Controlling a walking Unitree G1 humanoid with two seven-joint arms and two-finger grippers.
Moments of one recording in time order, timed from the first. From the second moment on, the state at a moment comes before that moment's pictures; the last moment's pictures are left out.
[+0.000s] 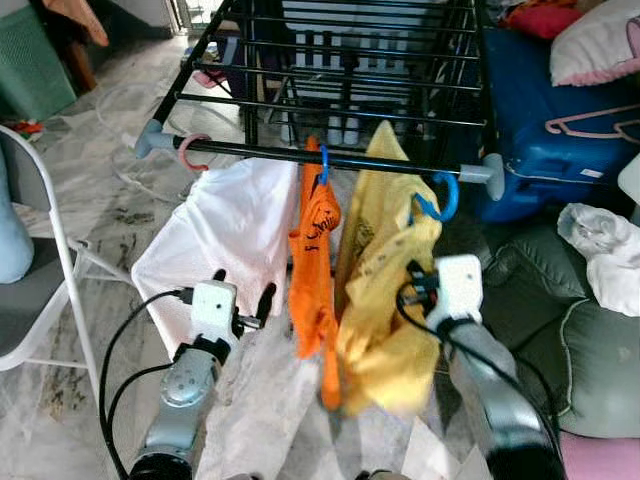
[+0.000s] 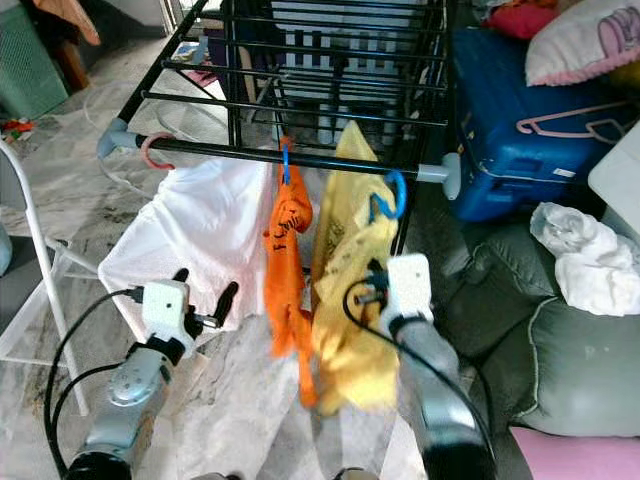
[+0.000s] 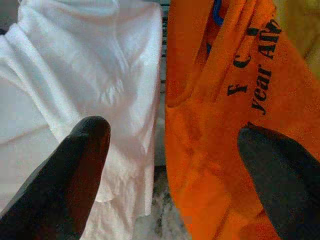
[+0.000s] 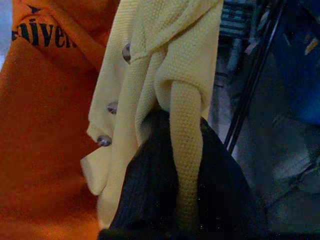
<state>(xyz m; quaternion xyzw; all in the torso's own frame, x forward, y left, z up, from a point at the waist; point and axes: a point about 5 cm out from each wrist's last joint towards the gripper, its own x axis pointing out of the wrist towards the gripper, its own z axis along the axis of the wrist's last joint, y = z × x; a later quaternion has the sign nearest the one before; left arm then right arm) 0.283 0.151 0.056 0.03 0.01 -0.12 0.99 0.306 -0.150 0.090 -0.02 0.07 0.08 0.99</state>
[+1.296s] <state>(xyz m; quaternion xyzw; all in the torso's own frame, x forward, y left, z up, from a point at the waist) 0.286 0.145 0.055 0.03 0.02 -0.11 0.99 0.359 -0.141 0.096 0.03 0.19 0.07 0.98</state>
